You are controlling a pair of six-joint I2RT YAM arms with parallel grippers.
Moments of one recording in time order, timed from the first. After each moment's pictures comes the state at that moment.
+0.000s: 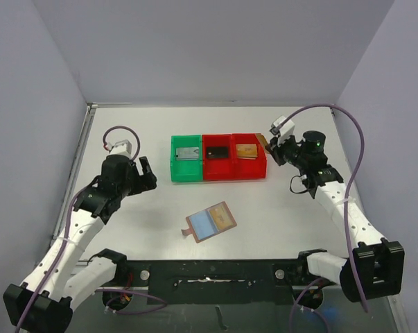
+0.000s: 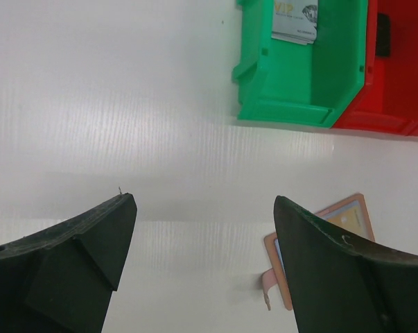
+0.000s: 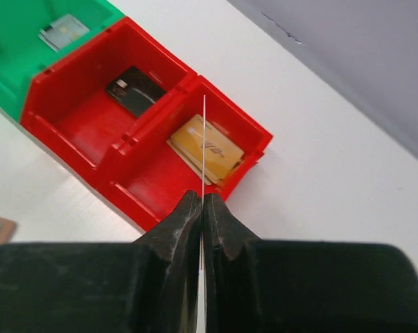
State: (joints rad) left arm -0.34 0.90 0.82 -0.61 -0.13 -0.52; right arm 0.14 1.16 0.85 -0.06 -0.44 -0.31
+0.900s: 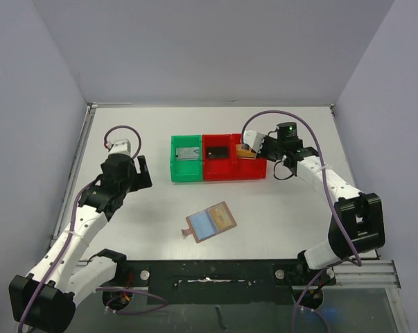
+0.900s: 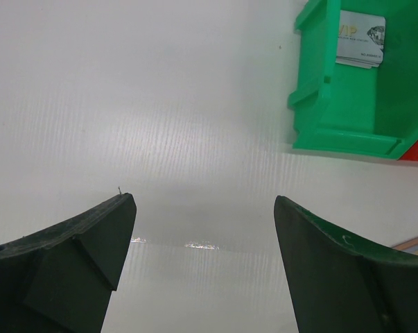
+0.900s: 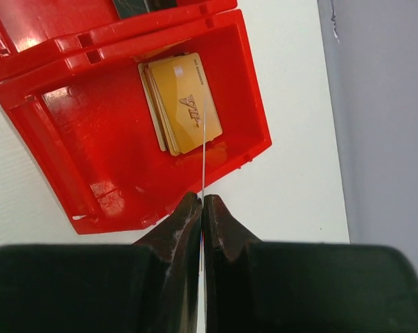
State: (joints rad) left arm -0.31 0.94 0.77 -0.51 -0.27 -0.40; right arm 0.24 1.47 1.05 -0.26 -0.30 -1.06
